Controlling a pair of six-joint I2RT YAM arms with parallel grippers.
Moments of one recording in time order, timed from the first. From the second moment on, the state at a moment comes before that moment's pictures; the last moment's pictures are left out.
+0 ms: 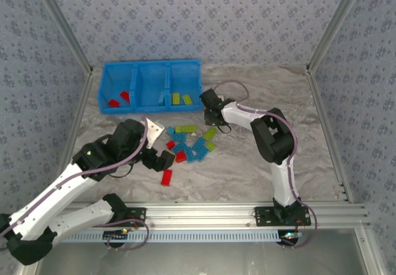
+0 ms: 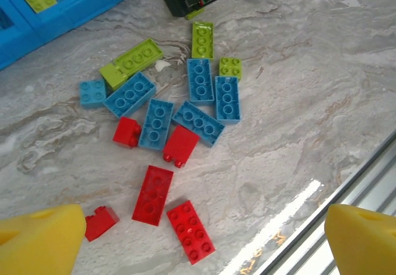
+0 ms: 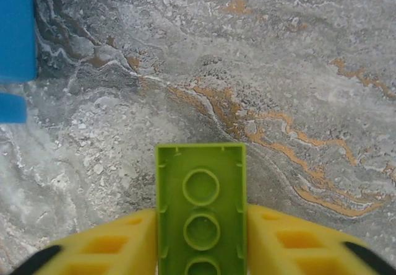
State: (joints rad) left arm -0.81 0.84 1.00 -0.95 0.01 -0.16; right arm 0.59 2.09 1.46 -0.50 0.22 0.55
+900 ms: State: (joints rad) left arm -0.71 0.68 0.90 -0.95 -0.18 -0.18; right arm 0.75 2.29 2.06 -0.50 0.33 0.40
